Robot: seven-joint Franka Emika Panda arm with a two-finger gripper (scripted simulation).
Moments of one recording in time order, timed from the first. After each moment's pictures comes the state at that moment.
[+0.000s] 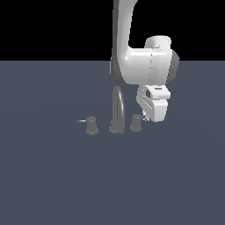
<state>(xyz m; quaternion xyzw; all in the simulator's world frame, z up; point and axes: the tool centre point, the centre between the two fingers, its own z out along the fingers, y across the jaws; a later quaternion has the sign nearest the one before) 0.025 -0.144 0.063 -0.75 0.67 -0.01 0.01</state>
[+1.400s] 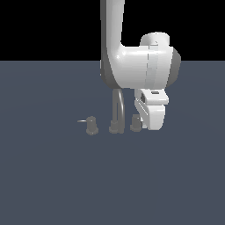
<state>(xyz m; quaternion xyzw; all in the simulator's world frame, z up) -0.027 -0.122 0.063 -0.72 0.69 -0.01 -0.01</state>
